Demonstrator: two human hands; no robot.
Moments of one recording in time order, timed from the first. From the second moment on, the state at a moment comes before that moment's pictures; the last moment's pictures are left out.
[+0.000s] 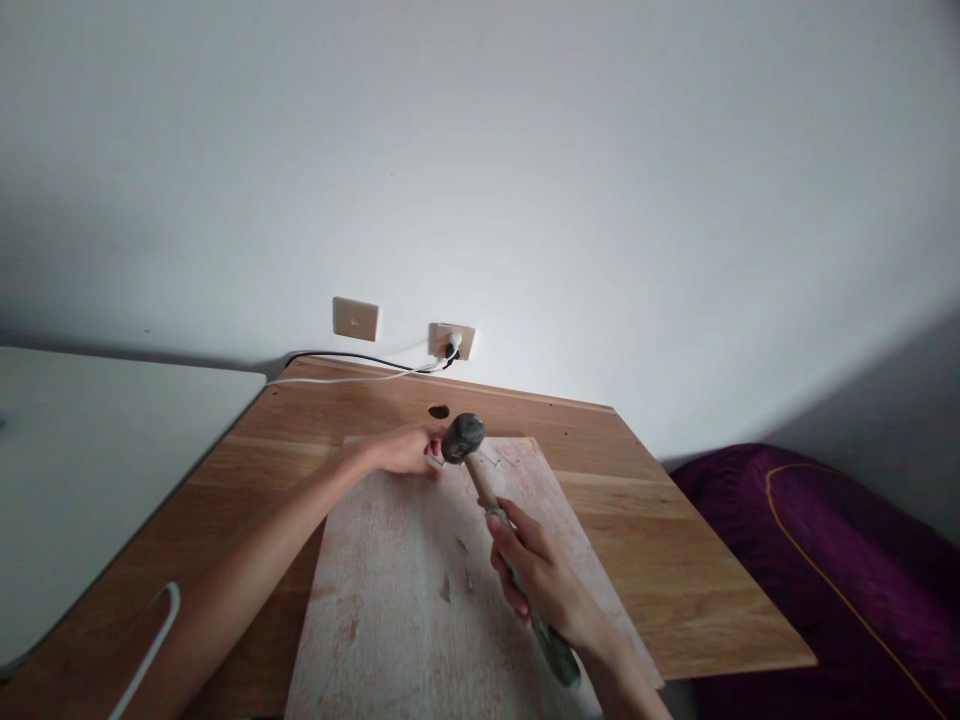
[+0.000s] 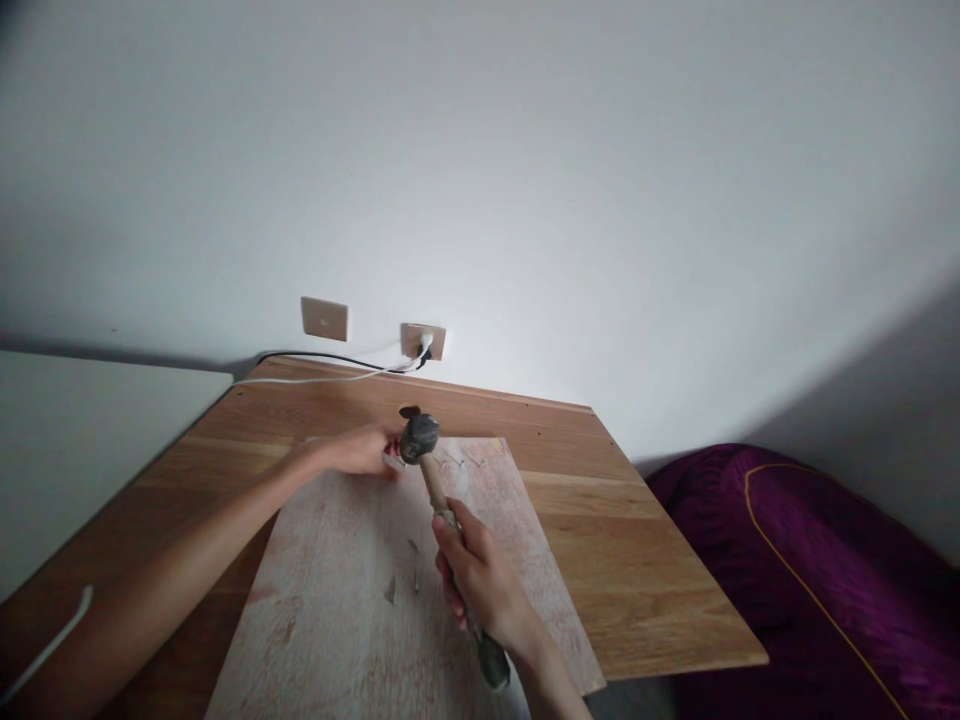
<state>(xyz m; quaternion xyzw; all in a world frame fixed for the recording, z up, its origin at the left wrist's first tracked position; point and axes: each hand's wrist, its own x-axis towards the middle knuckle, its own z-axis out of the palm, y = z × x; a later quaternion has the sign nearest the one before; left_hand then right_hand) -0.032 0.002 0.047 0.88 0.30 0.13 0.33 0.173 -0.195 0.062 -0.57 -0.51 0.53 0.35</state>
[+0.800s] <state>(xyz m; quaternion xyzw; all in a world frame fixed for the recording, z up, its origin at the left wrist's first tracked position) -0.025 0.003 0.043 0.88 0.31 0.14 0.34 0.192 -0.219 0.059 -0.62 -0.49 0.51 0.33</state>
